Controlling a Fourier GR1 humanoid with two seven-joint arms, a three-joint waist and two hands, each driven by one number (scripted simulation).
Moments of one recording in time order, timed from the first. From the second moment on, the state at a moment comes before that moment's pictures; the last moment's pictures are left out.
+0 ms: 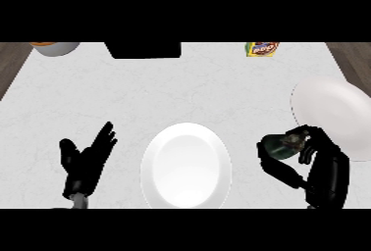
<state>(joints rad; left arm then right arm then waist) 0.04 0.12 -0.09 -1.48 0.12 0.08 0.24 -0.07 -0.56 0.57 -1.80 0.84 -0.94 0.79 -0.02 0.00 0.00</state>
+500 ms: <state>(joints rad) 0.02 0.11 -0.10 -1.45 0.11 0.06 0.24 -0.12 -0.68 0.34 -1.49 0.40 -1.10 0.42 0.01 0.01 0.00</state>
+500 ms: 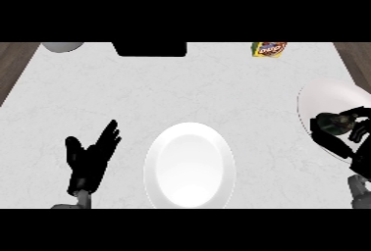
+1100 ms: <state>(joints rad) 0.00 0.10 -0.11 -1.44 0.10 0.06 0.23 -0.30 -0.67 0.05 -1.02 -0.01 -0.87 -0.11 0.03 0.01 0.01</state>
